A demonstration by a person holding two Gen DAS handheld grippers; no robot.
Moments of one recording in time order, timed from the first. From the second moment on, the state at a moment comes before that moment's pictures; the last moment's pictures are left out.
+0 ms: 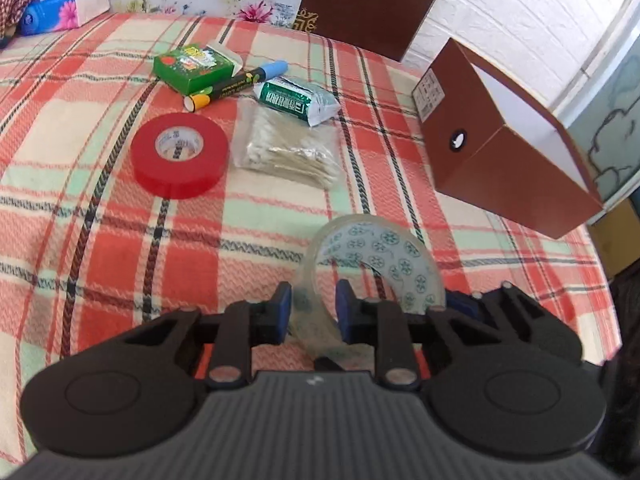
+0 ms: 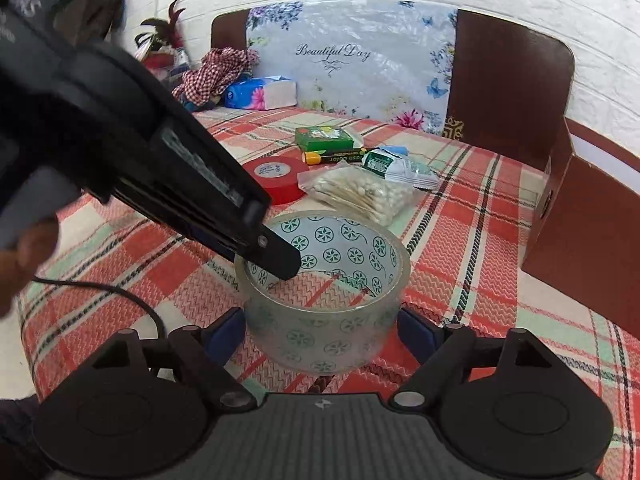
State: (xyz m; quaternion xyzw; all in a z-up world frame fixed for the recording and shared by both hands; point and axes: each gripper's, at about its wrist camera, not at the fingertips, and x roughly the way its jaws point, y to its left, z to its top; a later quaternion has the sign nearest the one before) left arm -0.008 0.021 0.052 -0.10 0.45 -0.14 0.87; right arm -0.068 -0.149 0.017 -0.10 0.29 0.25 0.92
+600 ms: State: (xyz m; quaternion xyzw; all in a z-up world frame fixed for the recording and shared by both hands) left arm -0.014 -0.165 0.067 0.05 0.44 -0.31 0.84; right arm -0.109 -0.287 0.025 -0.06 0.29 0.06 0.95
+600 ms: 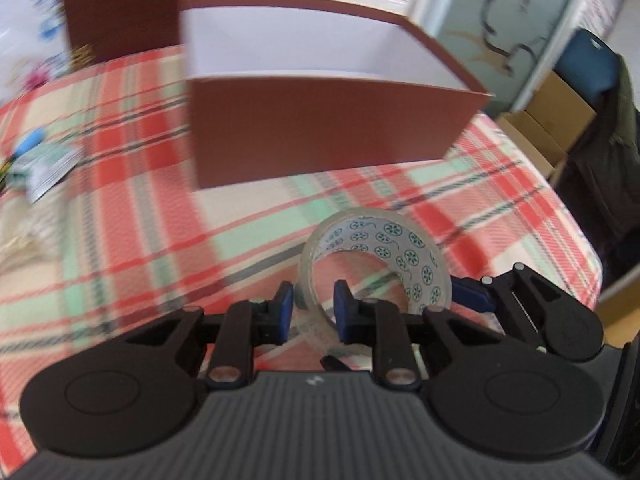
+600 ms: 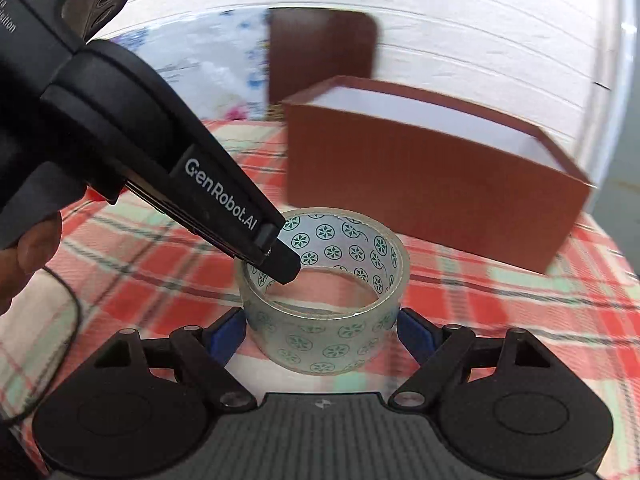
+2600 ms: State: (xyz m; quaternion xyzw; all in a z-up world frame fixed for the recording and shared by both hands) left arm 0.114 -0.217 0.122 0.08 0.31 -0.23 0.92; right arm 0.055 -0.356 0.055 0.03 0.16 0.02 0.99
